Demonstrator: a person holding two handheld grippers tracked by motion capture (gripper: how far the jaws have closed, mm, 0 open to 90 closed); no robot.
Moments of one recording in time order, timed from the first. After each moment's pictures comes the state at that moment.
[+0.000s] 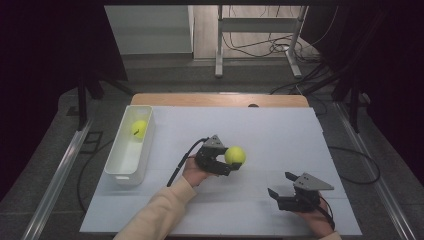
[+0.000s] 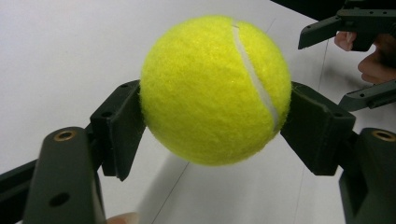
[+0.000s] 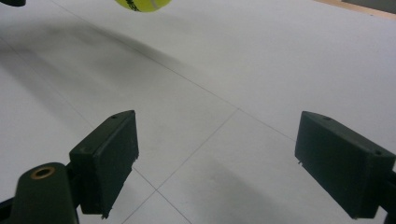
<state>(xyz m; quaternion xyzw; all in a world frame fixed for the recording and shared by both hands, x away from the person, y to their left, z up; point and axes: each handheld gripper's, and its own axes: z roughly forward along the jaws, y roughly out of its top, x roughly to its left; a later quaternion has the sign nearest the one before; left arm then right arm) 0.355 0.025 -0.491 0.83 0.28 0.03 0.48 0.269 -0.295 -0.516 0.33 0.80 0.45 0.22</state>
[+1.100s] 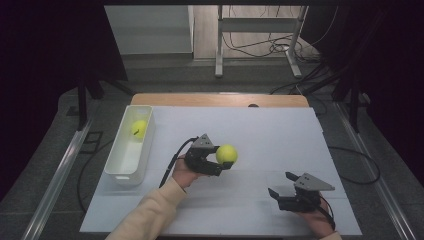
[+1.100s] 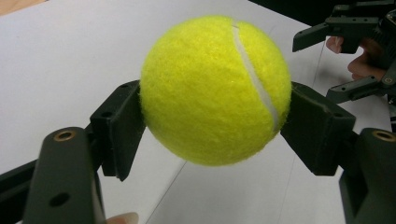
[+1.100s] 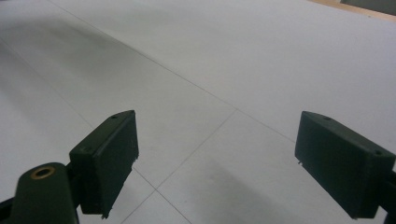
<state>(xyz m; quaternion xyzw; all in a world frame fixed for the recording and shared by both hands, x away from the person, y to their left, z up) 0.341 0.054 -0.475 0.83 0.28 0.06 0.49 0.269 -0.296 -0.515 0.33 0.80 0.45 0.22</state>
